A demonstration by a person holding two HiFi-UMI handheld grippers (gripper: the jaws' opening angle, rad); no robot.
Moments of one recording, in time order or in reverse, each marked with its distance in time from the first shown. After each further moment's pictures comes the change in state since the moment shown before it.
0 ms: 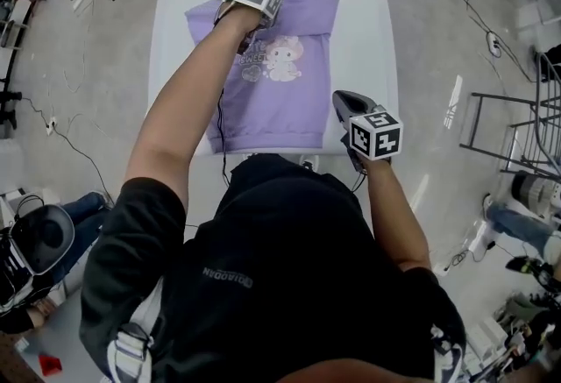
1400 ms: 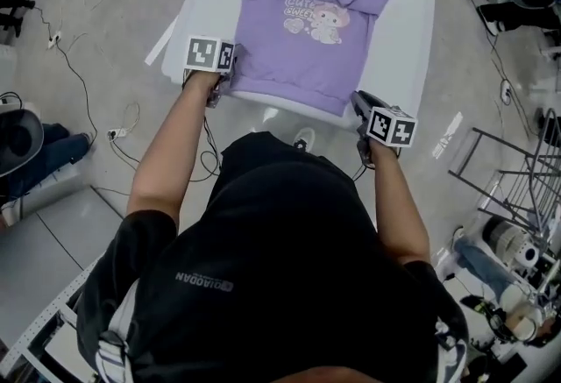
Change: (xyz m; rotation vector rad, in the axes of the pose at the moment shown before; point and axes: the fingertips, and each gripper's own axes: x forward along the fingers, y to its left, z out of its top) left arm -0.089 0.022 -0.332 -0.483 -0.047 0.141; right arm 0.008 -0.002 -0.099 0.099 0.160 0.035
